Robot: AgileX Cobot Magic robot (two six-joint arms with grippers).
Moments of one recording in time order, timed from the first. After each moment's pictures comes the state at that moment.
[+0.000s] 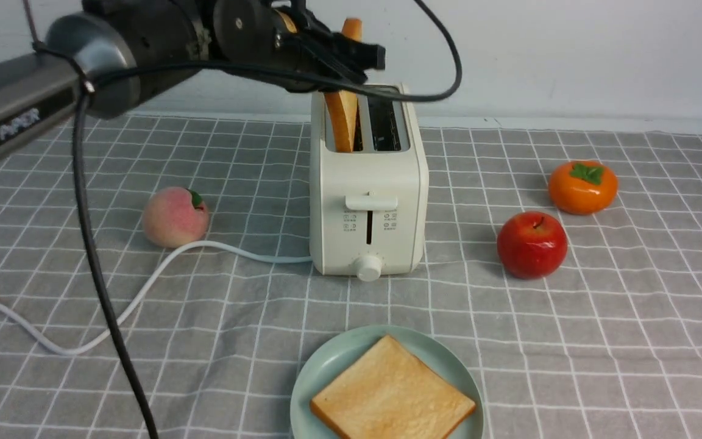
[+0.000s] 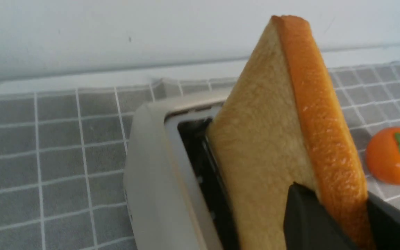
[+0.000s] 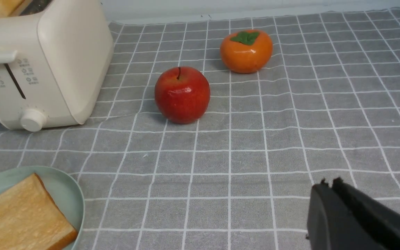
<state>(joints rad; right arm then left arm) 0.33 0.22 -0.36 -0.41 0.60 0.51 -0.41 1.88 -1.81 -0.17 0.43 -0.15</state>
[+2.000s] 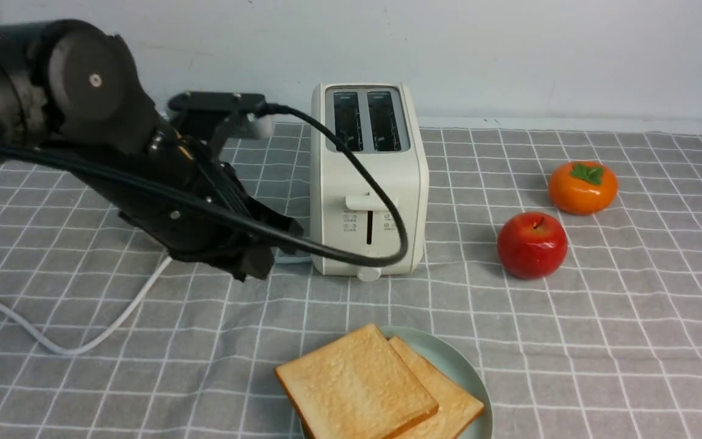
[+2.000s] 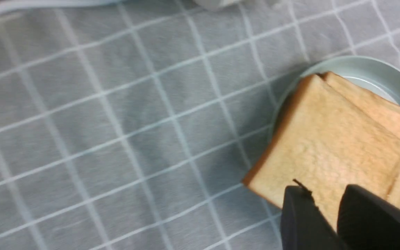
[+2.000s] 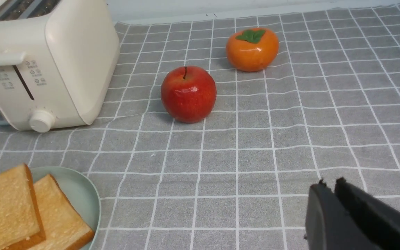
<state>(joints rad) 0.33 0.22 -0.36 -0.39 0.59 0.51 -0.41 1.48 -1.27 -0.14 0.92 -0.08</state>
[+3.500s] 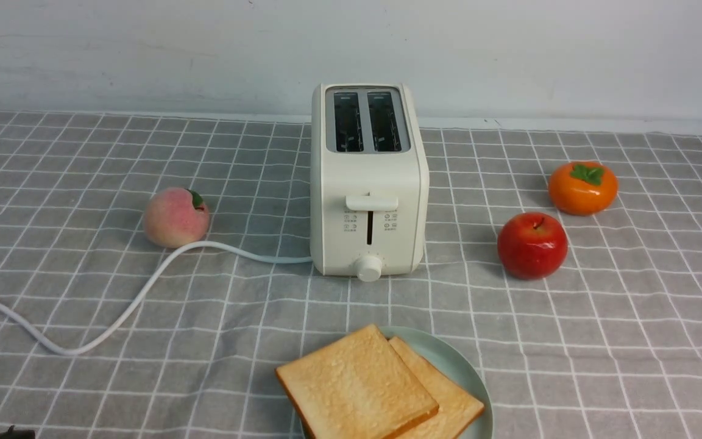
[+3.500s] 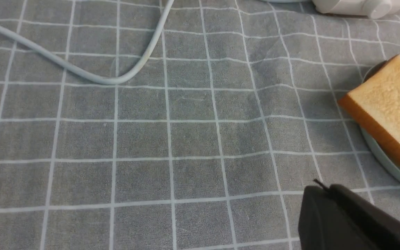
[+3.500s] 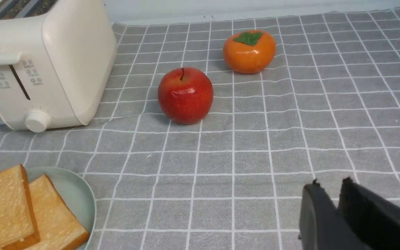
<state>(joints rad) 0.33 0.22 -0.36 -0.40 0.59 0.51 -0.41 0.41 -0.33 0.15 0.60 -0.51</state>
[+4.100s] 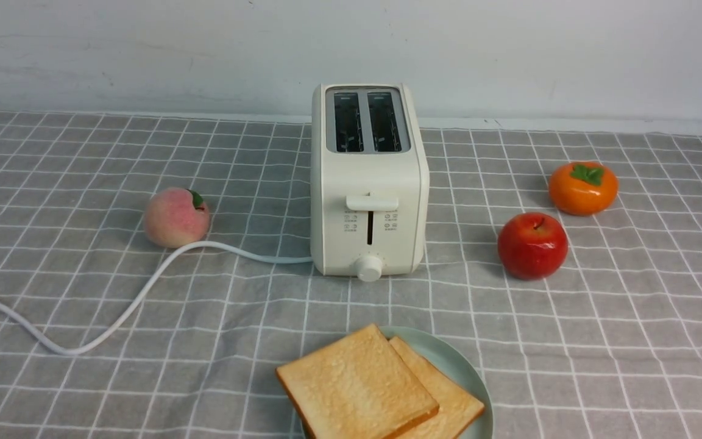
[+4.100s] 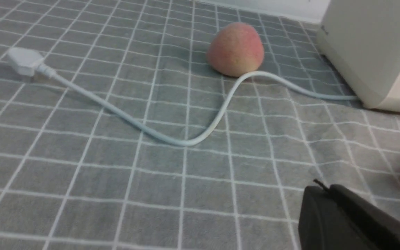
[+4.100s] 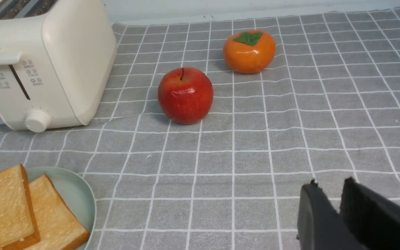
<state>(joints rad) 0.33 0.22 -0.36 -0.40 0.59 0.51 -0.08 -0.01 -0.01 -0.01 0.35 -0.25</state>
